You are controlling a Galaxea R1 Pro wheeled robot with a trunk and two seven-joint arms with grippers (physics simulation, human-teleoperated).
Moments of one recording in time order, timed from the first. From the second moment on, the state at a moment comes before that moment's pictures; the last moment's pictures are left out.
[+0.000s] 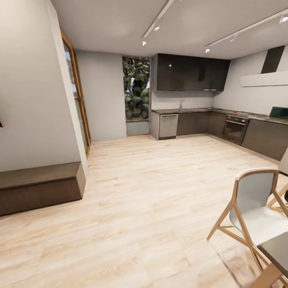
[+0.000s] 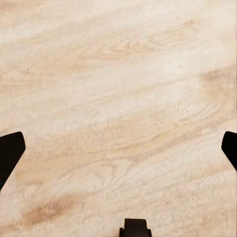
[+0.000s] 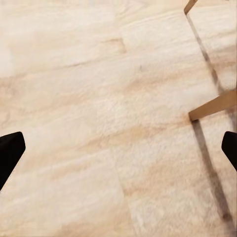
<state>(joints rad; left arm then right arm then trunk) 0.06 0.06 0.03 -0.72 0.00 0.00 0.00 -0.06 -0.10 0.01 -0.40 0.01 -0.28 -0.02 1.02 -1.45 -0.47</state>
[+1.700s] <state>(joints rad) 0.06 0.06 0.03 -0.72 0.00 0.00 0.00 -0.06 -0.10 0.01 -0.40 0.01 -0.28 -0.02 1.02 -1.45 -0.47</state>
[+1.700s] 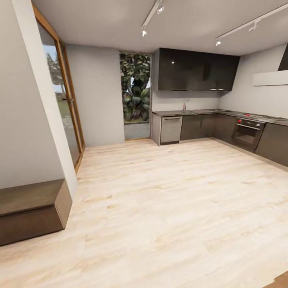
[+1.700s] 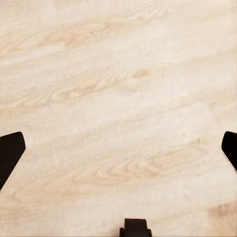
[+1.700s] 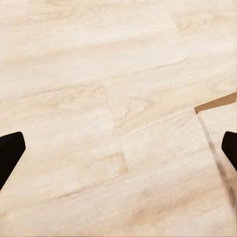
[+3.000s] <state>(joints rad) 0.06 0.06 0.03 -0.72 0.00 0.00 0.00 -0.06 -0.09 0.01 -0.40 0.01 -0.28 -0.02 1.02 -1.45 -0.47</state>
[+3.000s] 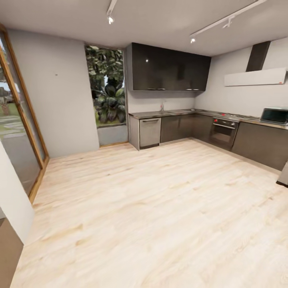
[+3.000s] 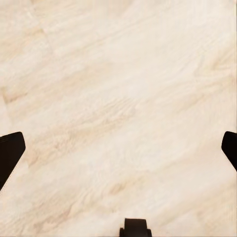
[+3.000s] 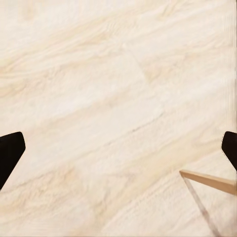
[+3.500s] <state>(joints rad) 0.06 0.06 0.03 -0.72 0.00 0.00 0.00 -0.06 -0.09 0.00 -0.40 0.01 -0.28 -0.02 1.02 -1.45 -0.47</state>
